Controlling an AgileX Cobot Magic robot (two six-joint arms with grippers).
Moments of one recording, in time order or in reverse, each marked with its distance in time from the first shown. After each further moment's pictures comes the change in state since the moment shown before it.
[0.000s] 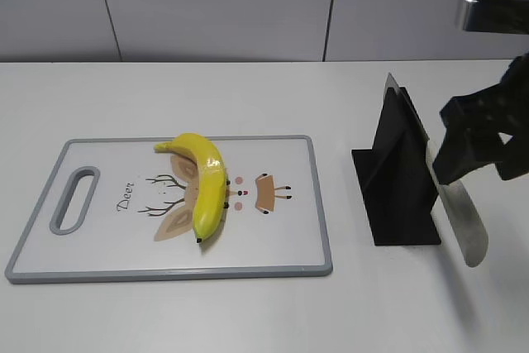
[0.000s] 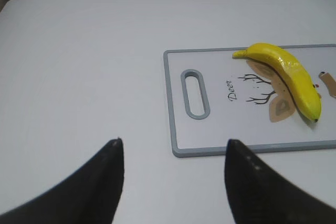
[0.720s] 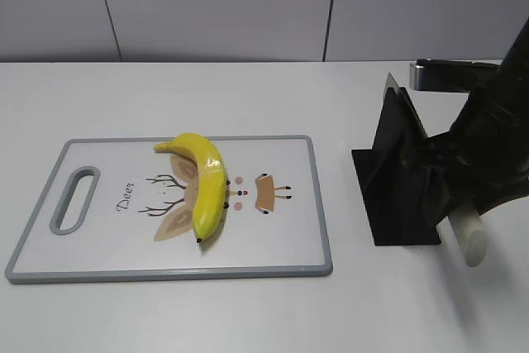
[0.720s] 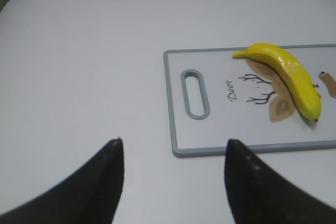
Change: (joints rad) left arm 0.000 0.000 0.000 0.001 0.000 0.000; right arm 0.000 0.230 0.000 0.043 -0.021 0.002
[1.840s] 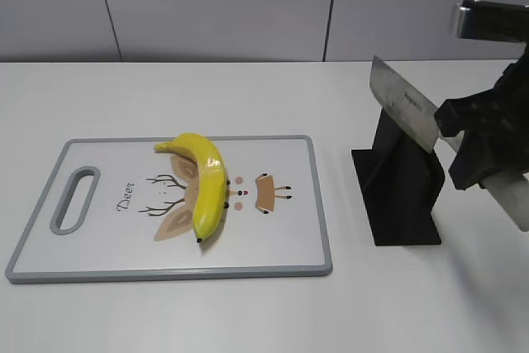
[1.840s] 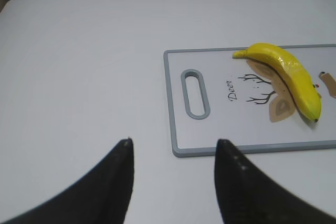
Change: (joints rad) left arm 0.000 0.000 0.000 0.001 0.000 0.000; right arm 0.000 -0.186 0.000 -0.021 0.009 0.024
